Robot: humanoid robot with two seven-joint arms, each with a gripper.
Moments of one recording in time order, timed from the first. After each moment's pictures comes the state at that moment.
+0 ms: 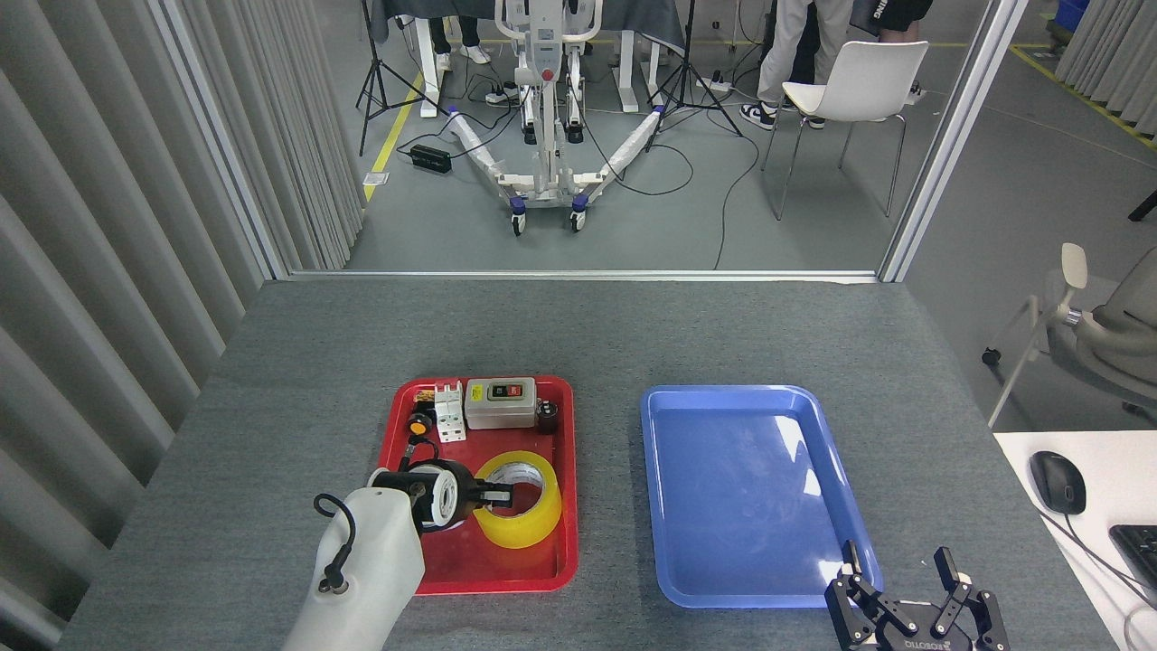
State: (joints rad) left arm -0.60 -0.03 -0.22 -0.91 -1.28 0.04 -0.85; right arm 0.22 -0.09 -0.08 -1.62 1.39 0.02 -0.14
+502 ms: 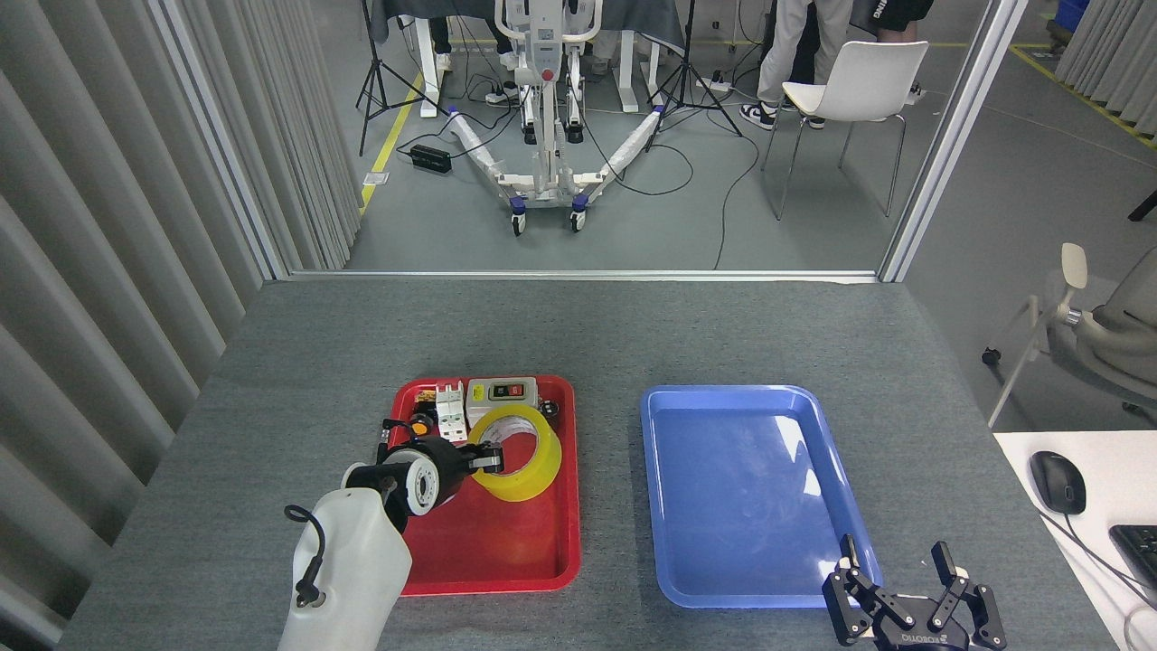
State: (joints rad) left arm -0.53 -0.06 -0.04 -1.09 -1.27 -0.01 -0.76; right arm 0.21 -0.08 -0.07 -1.62 1.39 0.02 -0.14
